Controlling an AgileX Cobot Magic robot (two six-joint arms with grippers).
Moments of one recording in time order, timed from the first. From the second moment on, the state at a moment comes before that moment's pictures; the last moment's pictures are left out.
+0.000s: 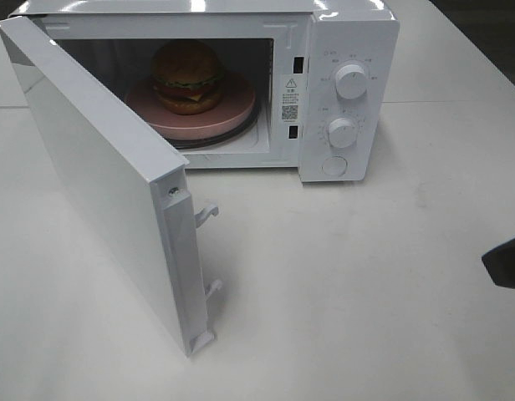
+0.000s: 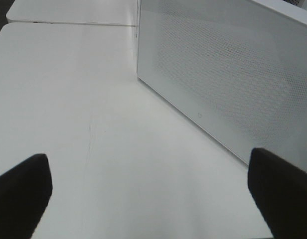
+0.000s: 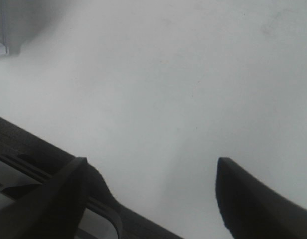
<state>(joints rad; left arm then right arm) 0.03 0.00 -0.50 -0.18 1.04 0.07 0.61 0.80 -0.67 -0.14 0.91 0.21</state>
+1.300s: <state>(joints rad) 0.03 0.00 -0.50 -0.18 1.04 0.07 0.19 0.21 -0.52 -0.05 1.03 0.20</state>
